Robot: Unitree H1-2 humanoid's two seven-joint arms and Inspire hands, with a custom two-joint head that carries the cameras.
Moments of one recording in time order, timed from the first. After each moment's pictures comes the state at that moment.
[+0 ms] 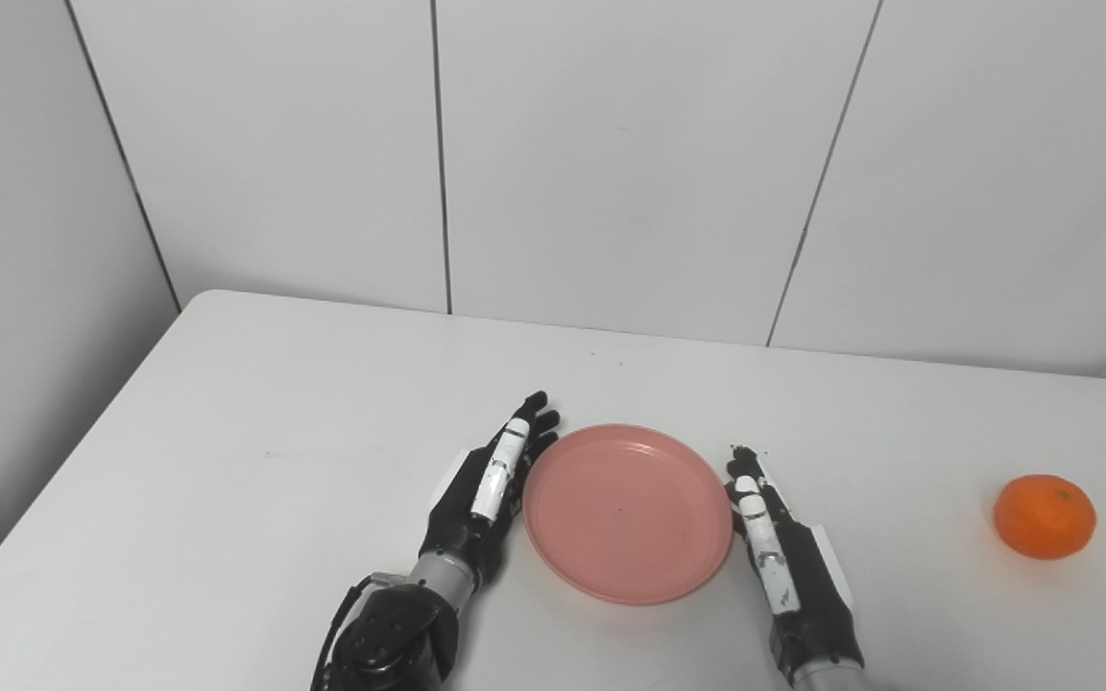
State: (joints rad) left arm -0.23 -0.03 -0.11 -0.06 -0.17 0.39 -0.05; right arm -0.08 0.07 0.14 -0.19 -0.10 0.28 -0.02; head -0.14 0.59
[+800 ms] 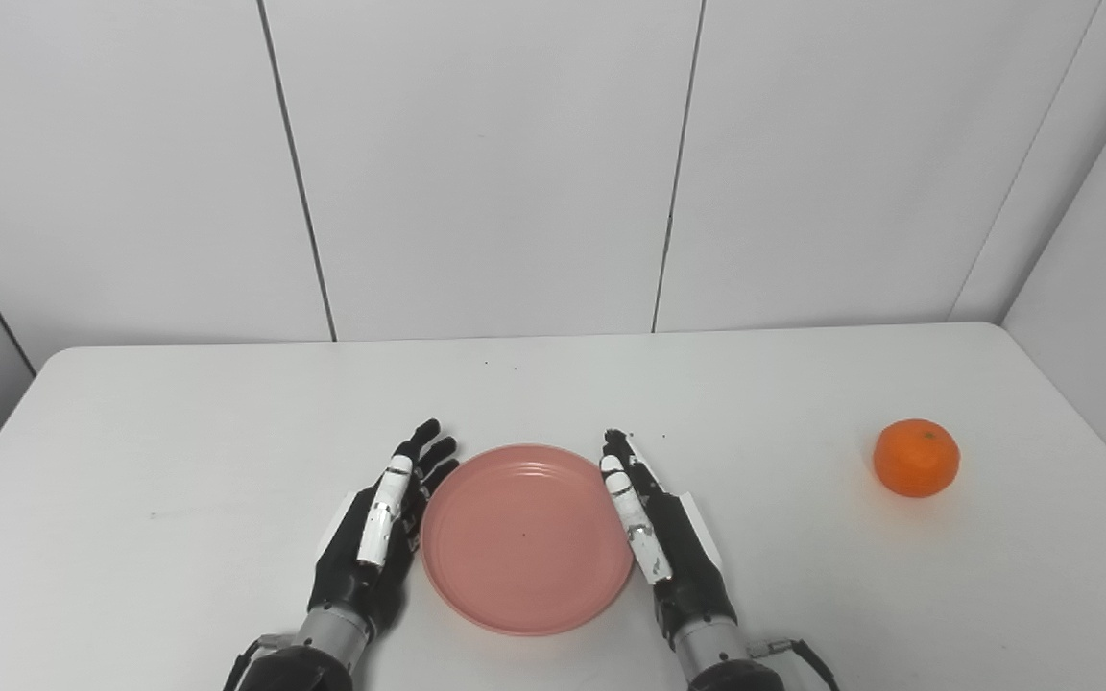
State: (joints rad) left arm -0.20 0.00 -0.08 -0.05 -0.19 0.34 -0.13; right arm -0.11 0.13 0.16 -0.16 -0.17 0.29 -0.05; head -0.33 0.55
